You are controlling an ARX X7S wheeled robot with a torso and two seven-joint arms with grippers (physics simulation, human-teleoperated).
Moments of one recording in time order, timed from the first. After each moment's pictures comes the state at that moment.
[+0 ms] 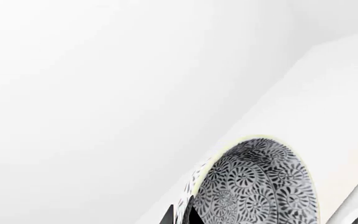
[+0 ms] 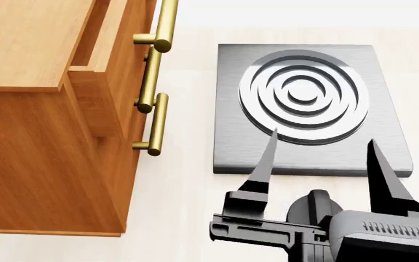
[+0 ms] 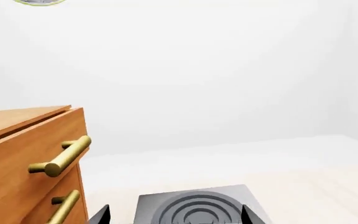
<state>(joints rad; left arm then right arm) -2.19 -0.20 1.17 -0.44 -0.90 -0.87 -0.09 0.32 0.39 -0.18 -0.97 0.62 0.75 0.75</state>
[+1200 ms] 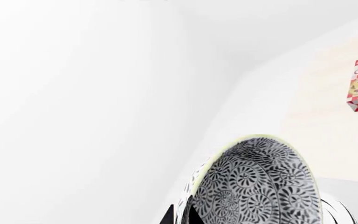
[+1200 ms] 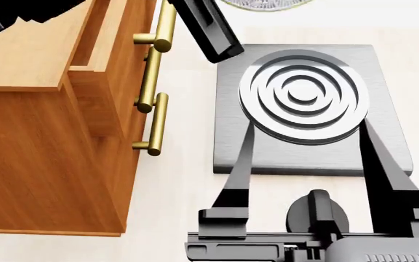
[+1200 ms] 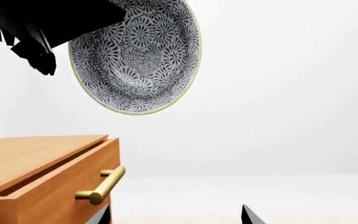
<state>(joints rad) -2.08 -0.28 1.08 0.18 -1.13 -1.04 -0.33 0.48 0.68 -0.41 -1.04 0.81 0.55 0.98</state>
